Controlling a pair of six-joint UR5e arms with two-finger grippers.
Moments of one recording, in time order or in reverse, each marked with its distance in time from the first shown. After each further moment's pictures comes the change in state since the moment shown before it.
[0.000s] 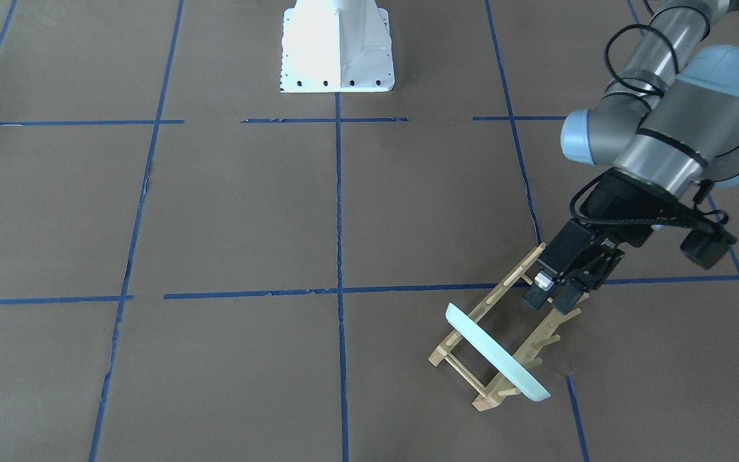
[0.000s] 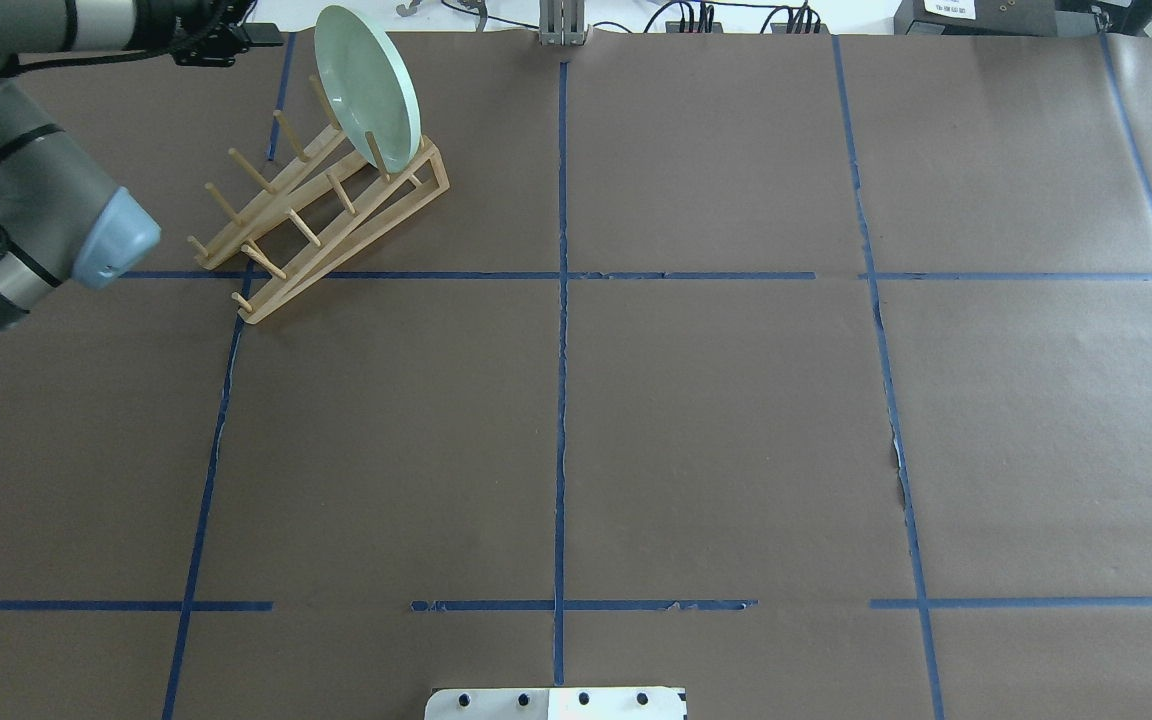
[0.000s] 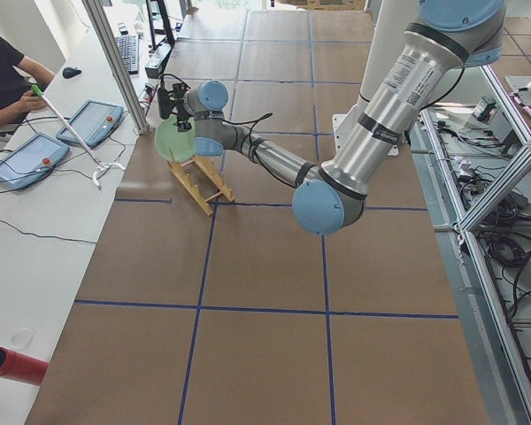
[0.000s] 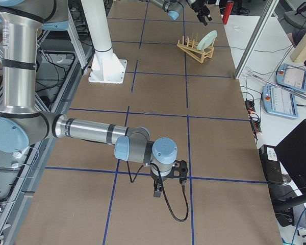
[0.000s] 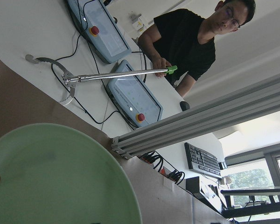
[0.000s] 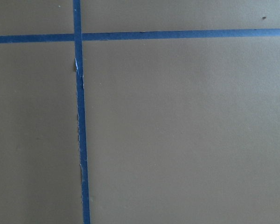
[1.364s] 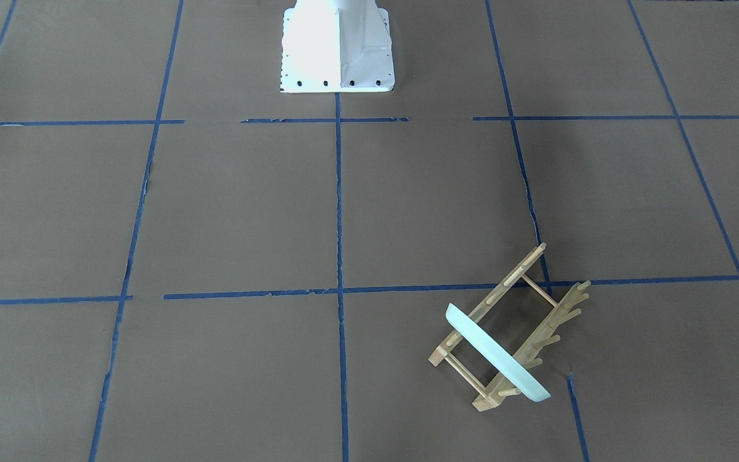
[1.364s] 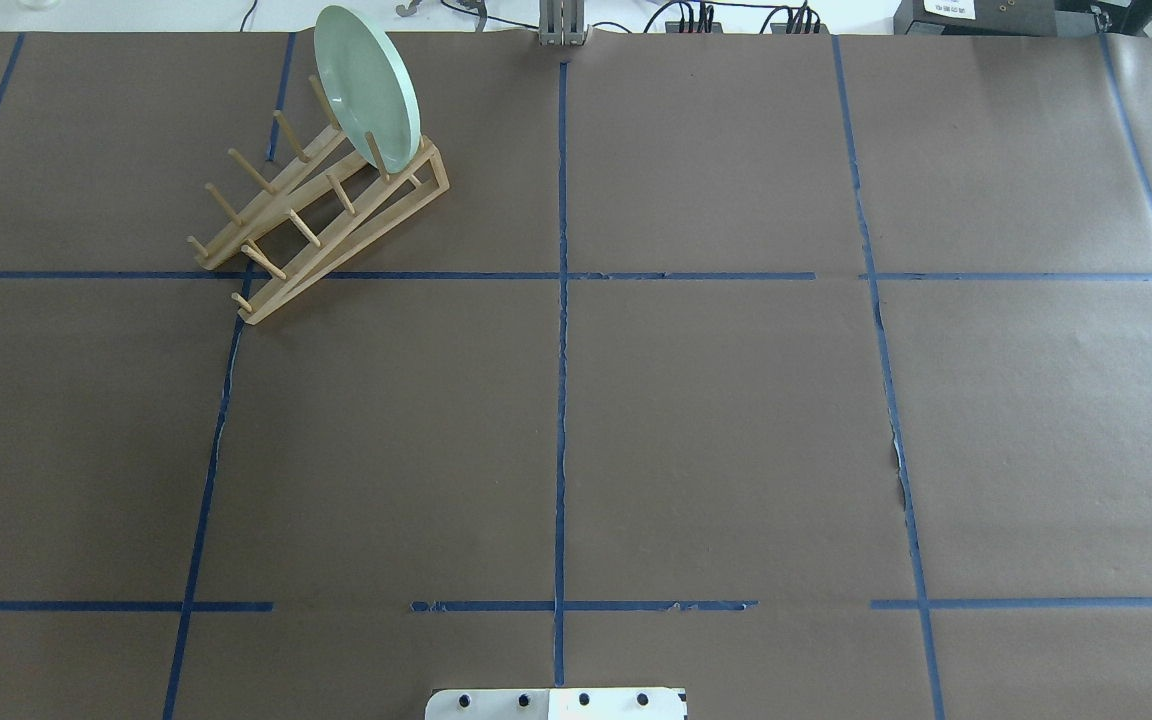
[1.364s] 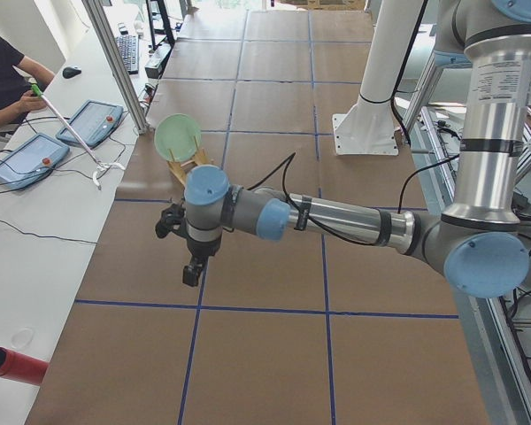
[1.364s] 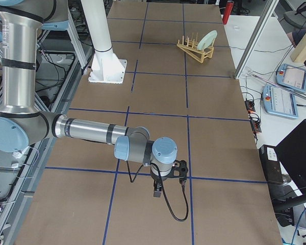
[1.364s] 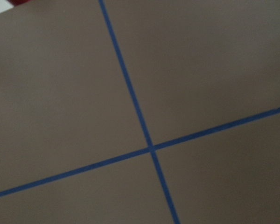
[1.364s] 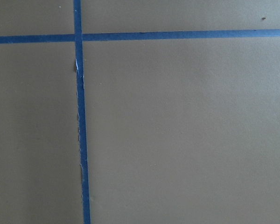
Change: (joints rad) left arm -0.540 0.563 -0.199 1.006 -0.244 1.789; right arm 0.000 0.000 0.000 0.000 0.000 0.000
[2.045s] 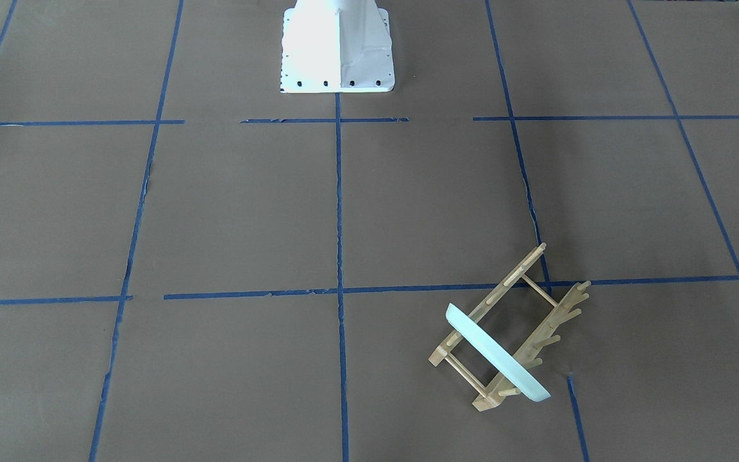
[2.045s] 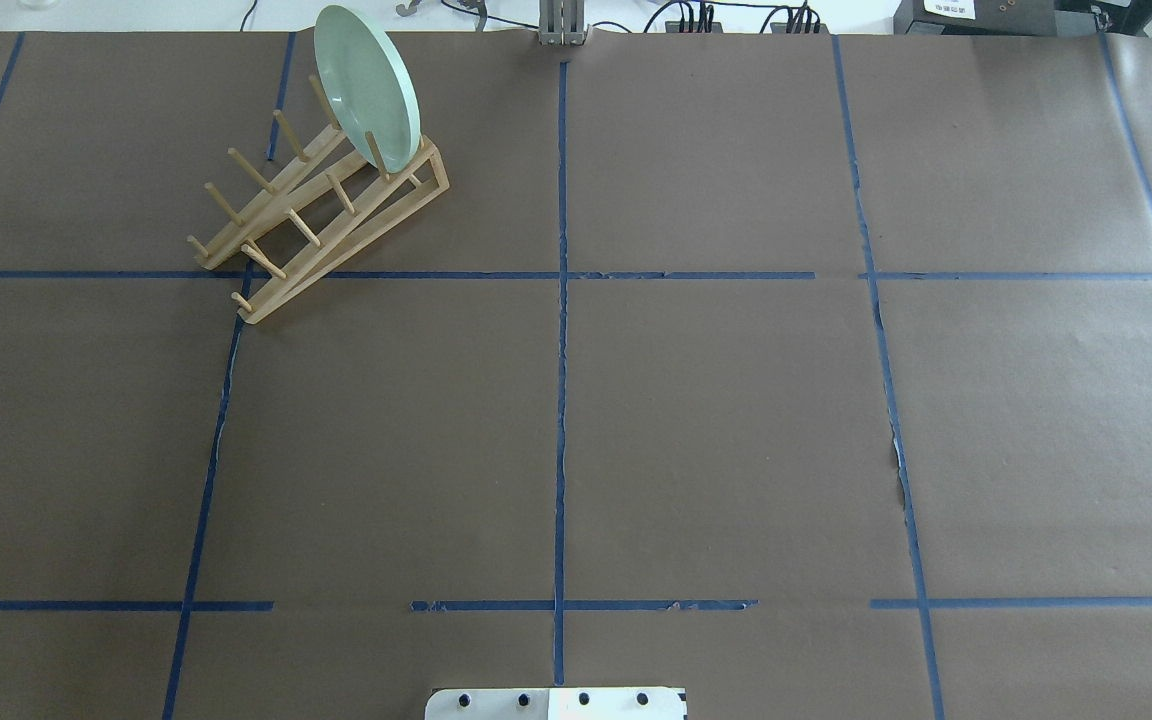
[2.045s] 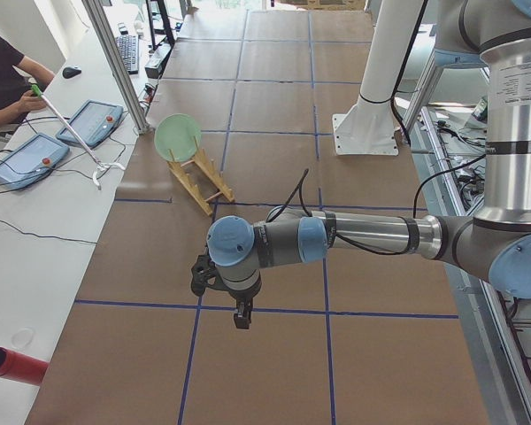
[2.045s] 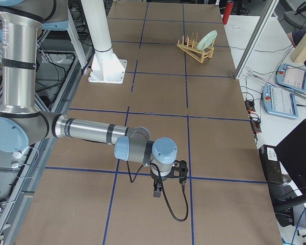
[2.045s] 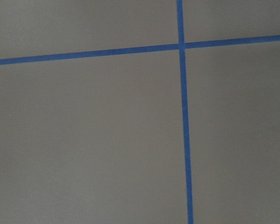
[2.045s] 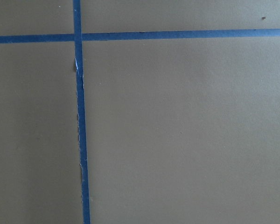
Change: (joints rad) left arm -0.051 0.047 -0.036 0.268 -0.145 0.039; right arm 0.000 0.000 -0.001 0.000 0.000 0.000
